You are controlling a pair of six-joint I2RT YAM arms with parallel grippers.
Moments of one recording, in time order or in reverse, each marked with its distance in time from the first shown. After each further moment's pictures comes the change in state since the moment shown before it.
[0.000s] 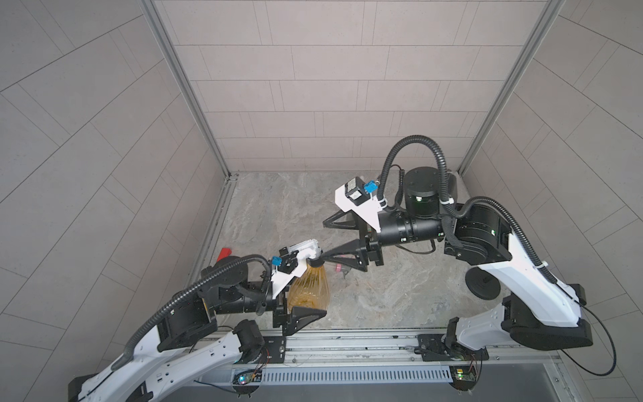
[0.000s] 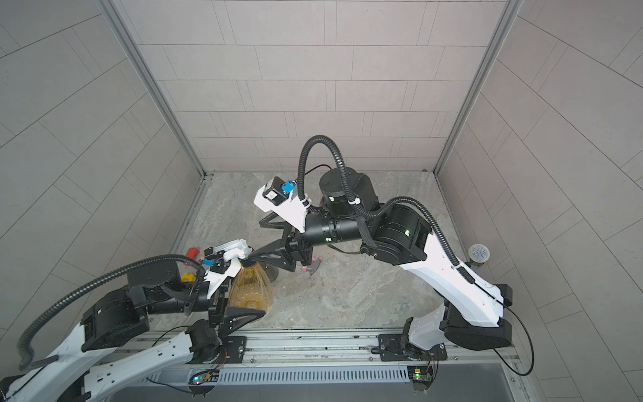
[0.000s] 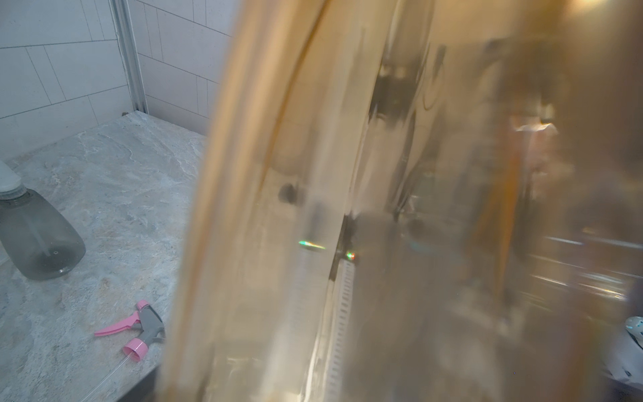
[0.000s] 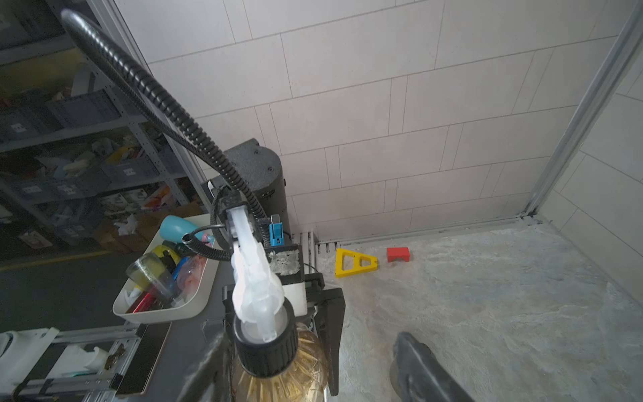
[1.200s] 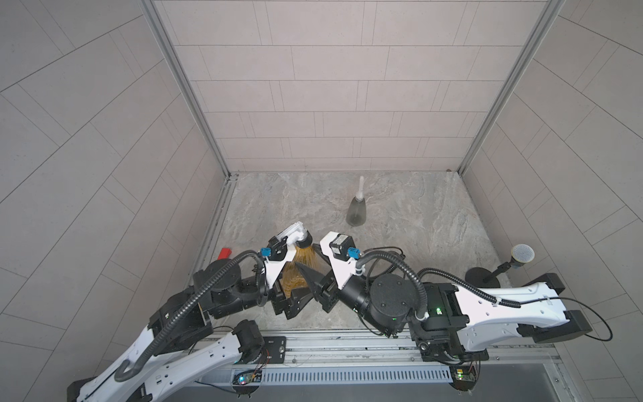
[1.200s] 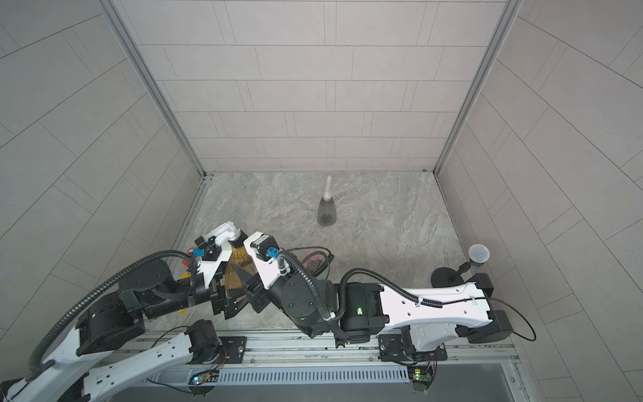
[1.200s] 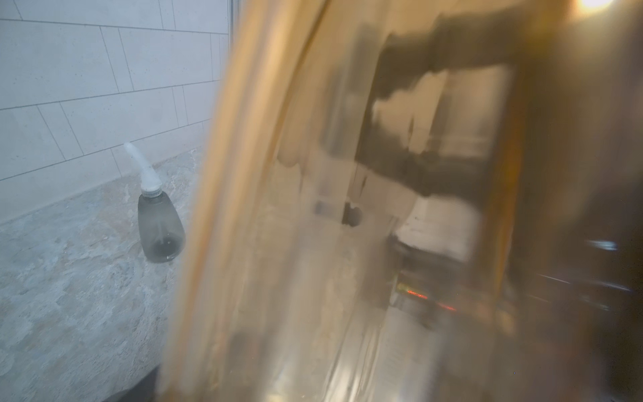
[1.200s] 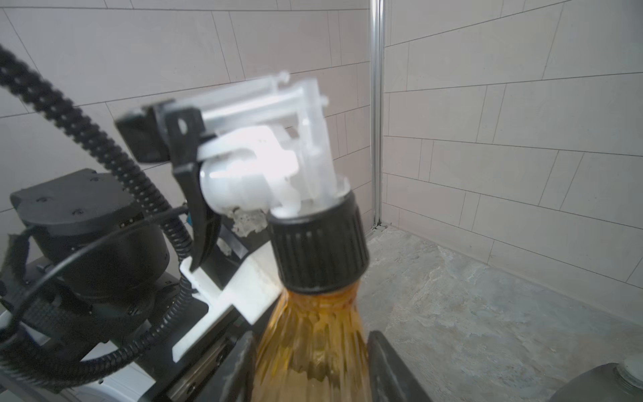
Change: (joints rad) left arm 0.000 -0.033 -0.003 0.048 -0.277 -0.024; right arm 0.496 -0.105 -0.608 0.747 1.156 0.174
